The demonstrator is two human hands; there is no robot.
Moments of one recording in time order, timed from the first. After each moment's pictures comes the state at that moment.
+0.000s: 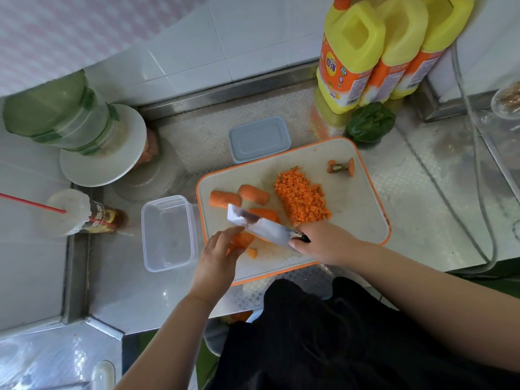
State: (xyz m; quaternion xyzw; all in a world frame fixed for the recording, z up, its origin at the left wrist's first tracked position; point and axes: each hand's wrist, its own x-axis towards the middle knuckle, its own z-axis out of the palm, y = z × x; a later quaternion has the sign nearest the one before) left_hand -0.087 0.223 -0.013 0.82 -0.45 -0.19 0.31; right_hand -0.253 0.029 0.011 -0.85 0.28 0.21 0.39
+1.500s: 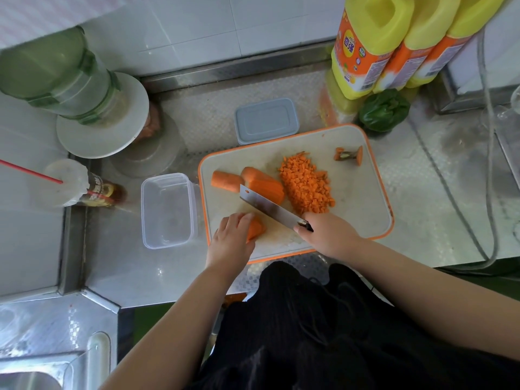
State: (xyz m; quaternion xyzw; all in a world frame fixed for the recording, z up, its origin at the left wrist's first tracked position) left_hand -0.102 0.206 -0.031 0.86 -0.46 -0.21 0.08; right_hand -0.257 0.037 -0.004 -0.86 0.32 0.20 0.35
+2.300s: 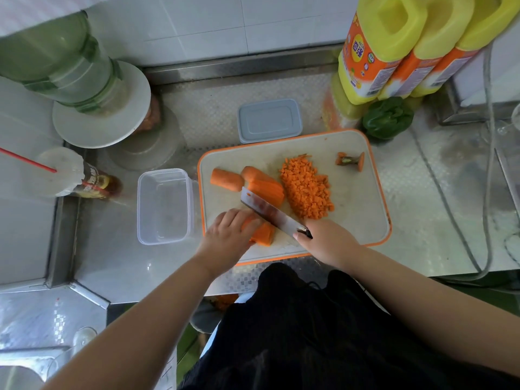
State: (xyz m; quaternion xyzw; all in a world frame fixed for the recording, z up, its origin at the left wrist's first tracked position) left_hand -0.079 0.211 -0.048 0.74 -0.67 0.01 0.09; right_hand -0.258 0.041 0.001 -0.85 0.33 0.24 0.33
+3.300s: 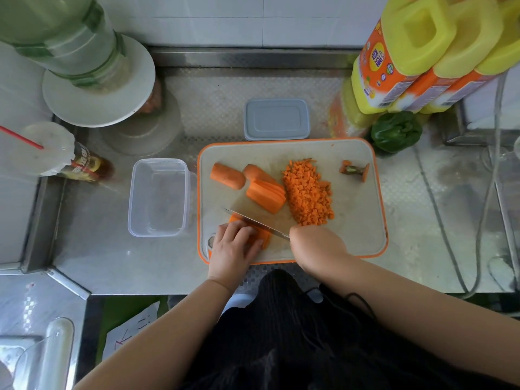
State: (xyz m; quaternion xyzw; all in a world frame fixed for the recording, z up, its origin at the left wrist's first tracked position) left_hand -0.129 0.216 -0.079 0.85 -0.43 -0.08 0.31; right_hand -0.219 0.057 0.034 -0.86 0.29 0.38 0.18
